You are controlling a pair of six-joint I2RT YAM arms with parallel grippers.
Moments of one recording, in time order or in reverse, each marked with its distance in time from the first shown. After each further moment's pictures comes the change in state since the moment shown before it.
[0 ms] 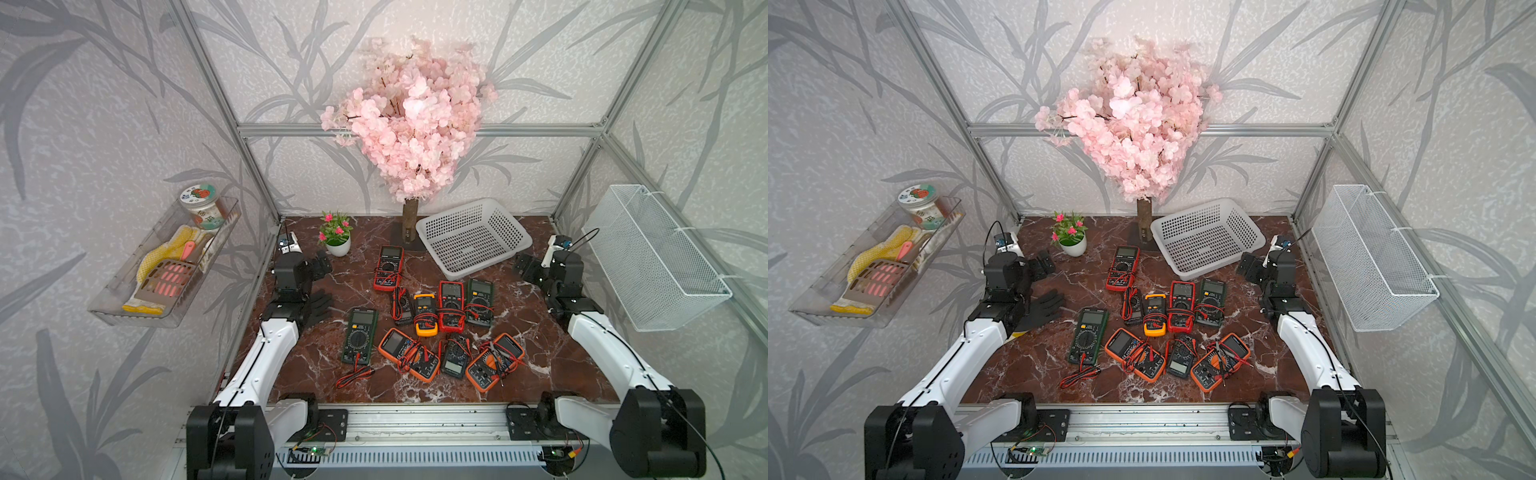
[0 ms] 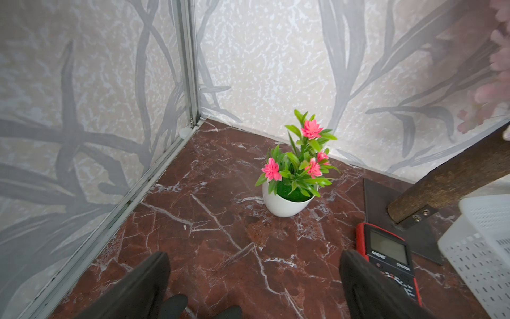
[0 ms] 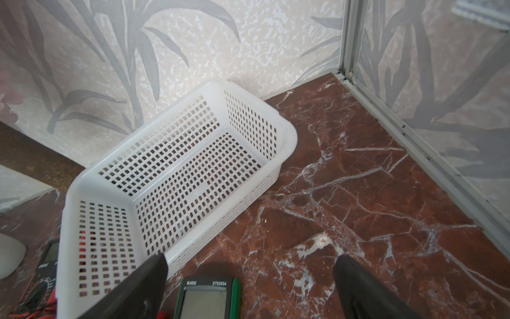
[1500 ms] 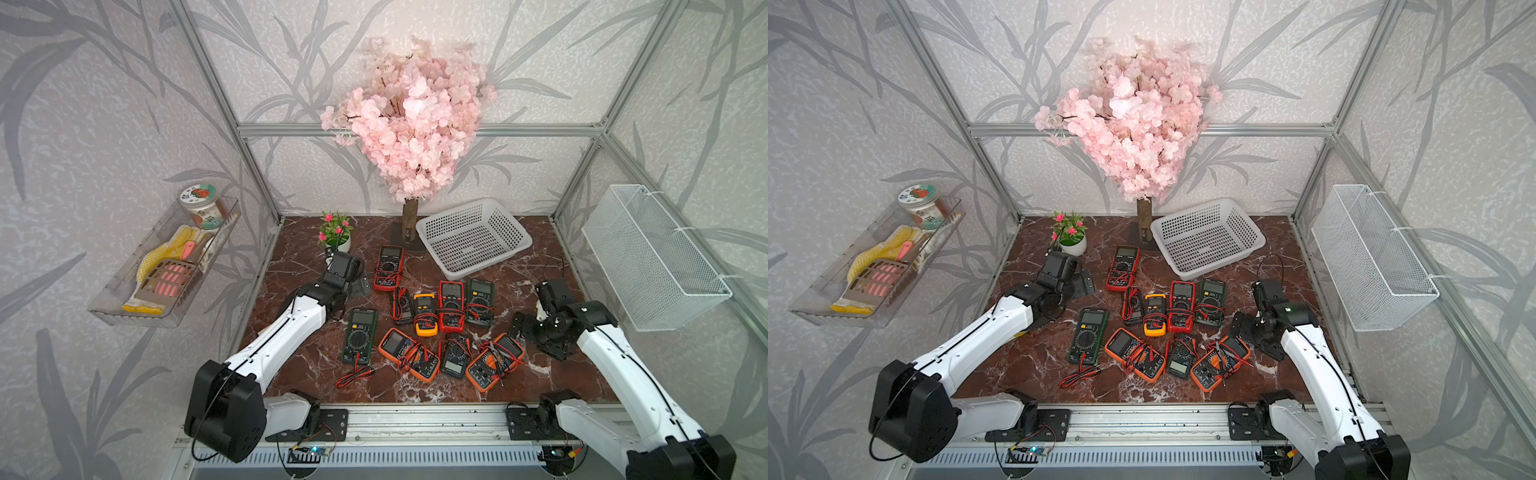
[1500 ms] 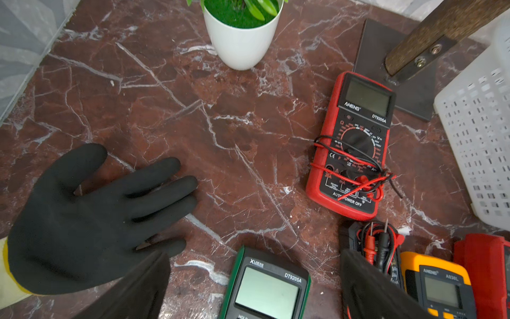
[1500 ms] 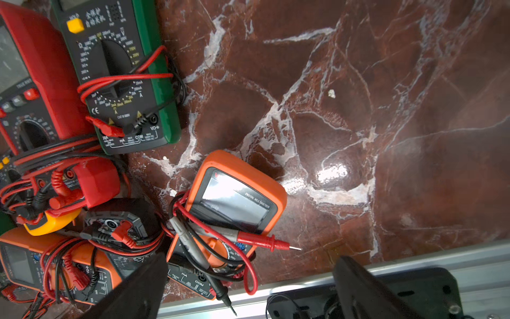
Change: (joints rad) left arm -0.366 0.192 0.199 -0.602 -0.109 -0.322; right arm 0.151 -0.158 0.124 -1.128 -0.075 0.216
